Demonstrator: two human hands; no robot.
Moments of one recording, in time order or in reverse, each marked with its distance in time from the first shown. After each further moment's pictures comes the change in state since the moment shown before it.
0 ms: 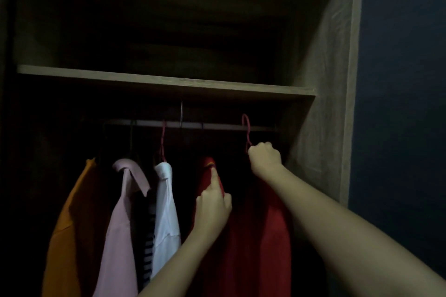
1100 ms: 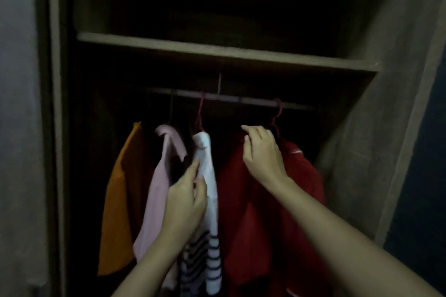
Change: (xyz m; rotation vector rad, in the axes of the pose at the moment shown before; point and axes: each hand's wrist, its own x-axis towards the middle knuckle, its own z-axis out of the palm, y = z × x) left_hand -0.065 -0.036 -0.098 -0.148 0.206 -0.071; right_hand -0.036 -0.069 0.019 0.766 0.539 -0.268
